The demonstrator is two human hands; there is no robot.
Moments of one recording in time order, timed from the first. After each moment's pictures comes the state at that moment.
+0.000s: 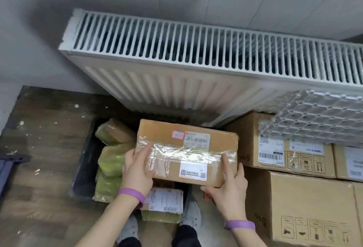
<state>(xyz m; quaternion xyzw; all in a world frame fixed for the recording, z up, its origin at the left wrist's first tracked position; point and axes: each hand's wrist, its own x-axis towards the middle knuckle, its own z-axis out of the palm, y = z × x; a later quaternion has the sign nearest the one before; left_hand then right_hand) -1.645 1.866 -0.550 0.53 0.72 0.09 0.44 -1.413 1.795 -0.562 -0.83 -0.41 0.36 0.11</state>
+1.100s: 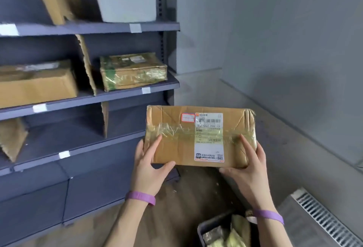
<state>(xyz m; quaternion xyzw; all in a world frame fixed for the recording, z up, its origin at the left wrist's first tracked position) -1.954 1.557 -0.009 0.26 0.79 0.55 0.05 -1.793 1.751 -0.018 -0.31 -0.78 0.41 0.35</state>
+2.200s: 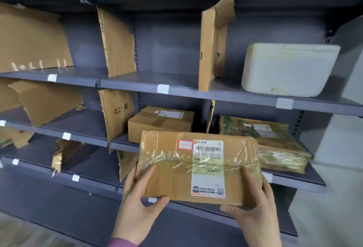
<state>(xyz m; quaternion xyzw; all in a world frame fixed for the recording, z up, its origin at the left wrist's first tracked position) -2.180 1.411 0.044 0.03 0.80 0.57 -0.18 -2.176 1.663 0.038 -0.03 -0.82 0.51 0.25</state>
